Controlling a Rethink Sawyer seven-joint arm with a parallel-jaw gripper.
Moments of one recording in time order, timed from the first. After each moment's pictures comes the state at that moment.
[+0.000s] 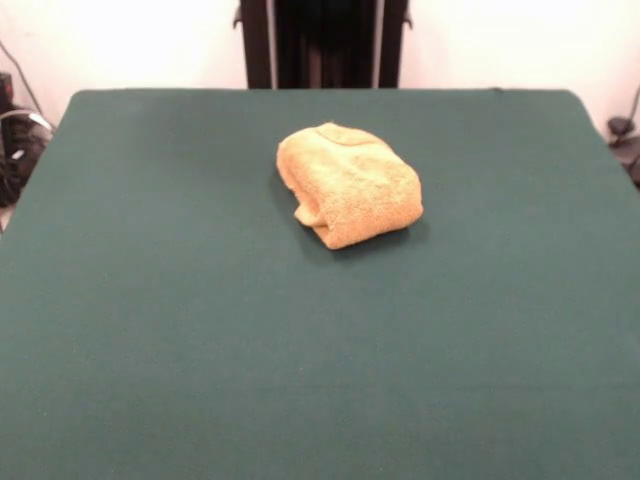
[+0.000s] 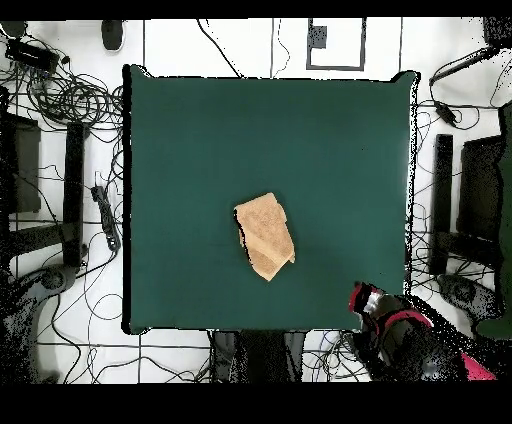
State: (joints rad) arm -0.95 -1.19 0.27 2.24 -0.18 0.42 1.57
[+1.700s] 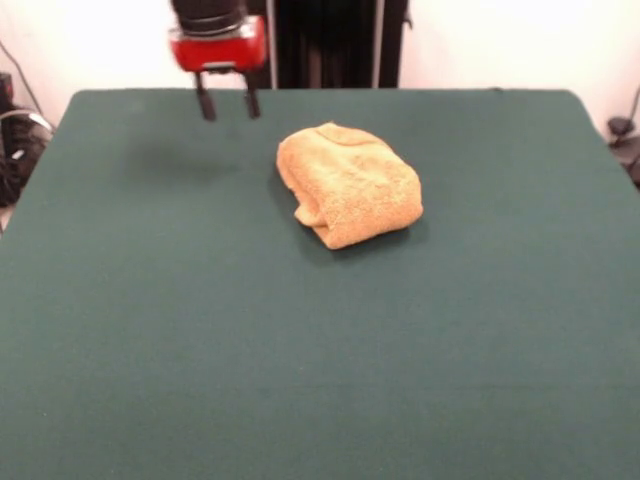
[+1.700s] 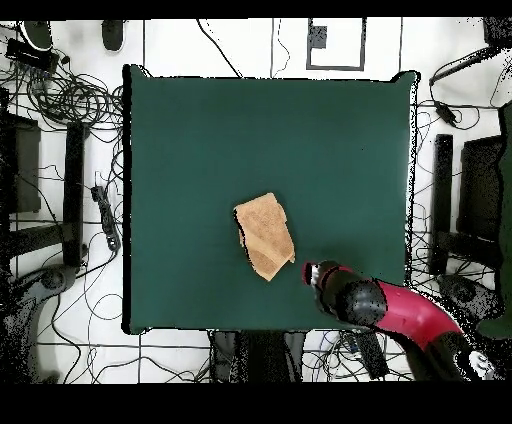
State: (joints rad) arm -0.77 -0.67 0.25 2.05 -0.38 0.30 1.58
